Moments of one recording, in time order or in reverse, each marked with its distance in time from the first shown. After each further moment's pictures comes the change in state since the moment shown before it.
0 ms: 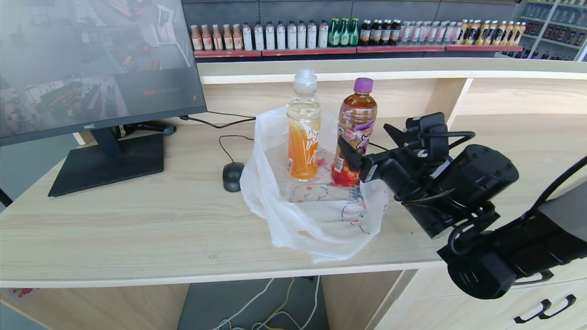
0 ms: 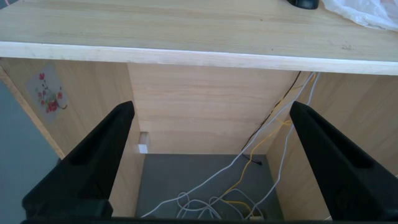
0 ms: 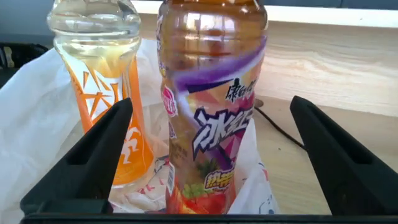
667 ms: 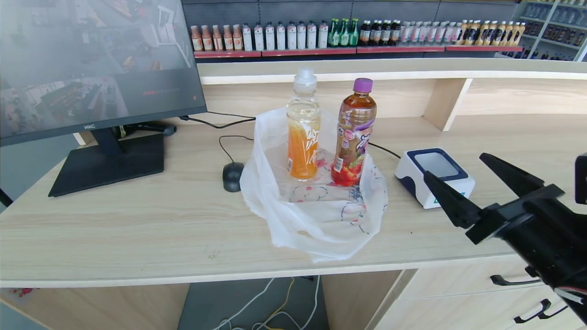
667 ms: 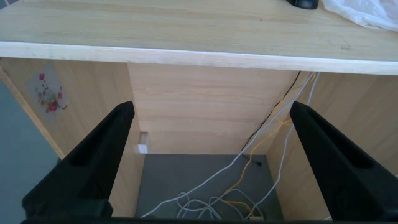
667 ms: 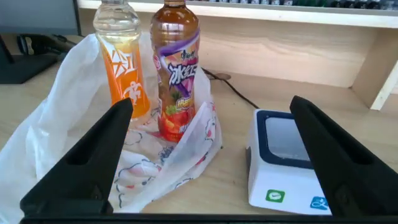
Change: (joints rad) left arm -0.001 0.000 0.000 -0.001 0.000 0.000; right arm -0.005 -0.521 0.605 0.000 -0.033 0.013
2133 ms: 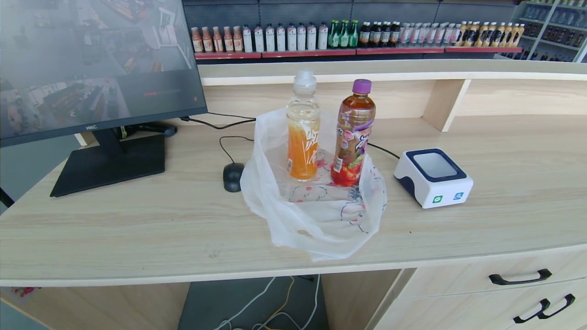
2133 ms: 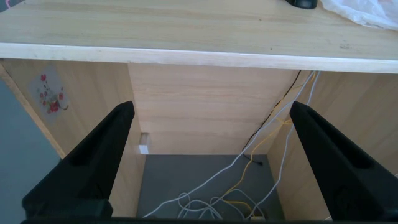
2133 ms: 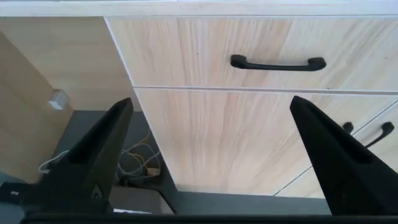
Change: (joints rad) left arm -0.001 0.000 0.000 0.001 -0.001 0.007; right arm -0.380 -1.294 0.182 1.536 0.064 0.138
